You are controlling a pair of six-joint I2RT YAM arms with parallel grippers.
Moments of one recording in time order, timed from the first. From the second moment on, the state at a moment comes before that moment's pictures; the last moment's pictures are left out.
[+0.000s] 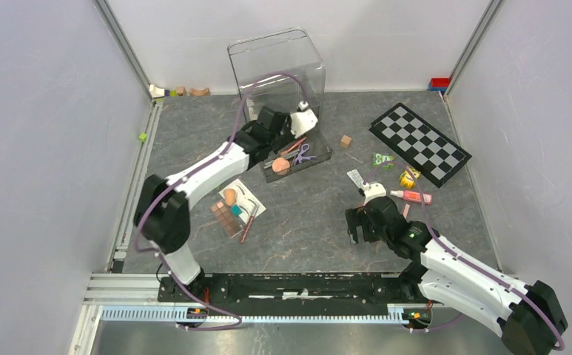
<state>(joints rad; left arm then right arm) -0.63 1.77 1.39 -0.28 -0.17 0.62 0.72 0.79 0.39 -0.47 0.23 0.36</state>
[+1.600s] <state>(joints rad) -0.44 1.31 0.84 -0.56 -0.33 -0.58 0.72 0.84 0.39 -0.47 0.22 0.41</state>
